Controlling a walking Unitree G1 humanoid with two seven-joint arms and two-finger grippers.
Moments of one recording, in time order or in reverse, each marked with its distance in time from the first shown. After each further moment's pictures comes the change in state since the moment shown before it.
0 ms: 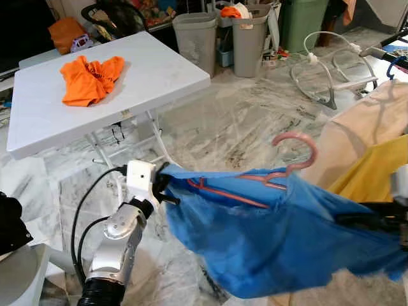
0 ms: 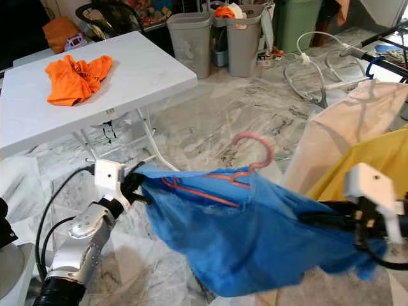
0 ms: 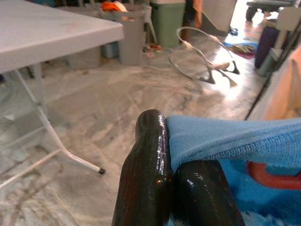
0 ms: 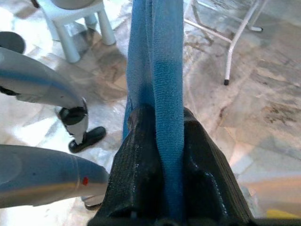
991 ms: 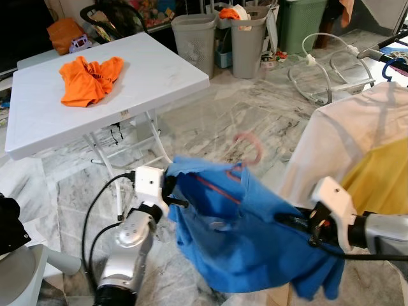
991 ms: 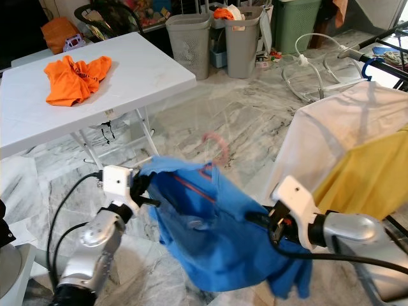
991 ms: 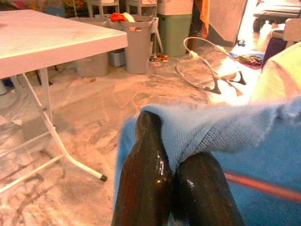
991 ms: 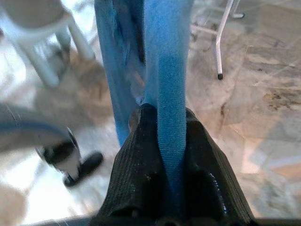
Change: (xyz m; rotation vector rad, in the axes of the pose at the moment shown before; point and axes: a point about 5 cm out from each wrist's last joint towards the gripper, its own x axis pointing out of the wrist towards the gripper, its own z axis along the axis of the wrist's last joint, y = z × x) left arm -0.002 -0.014 -0.005 0.006 -0.053 0.069; right arm 0.109 0.021 -0.013 0.139 -0.013 -0.143
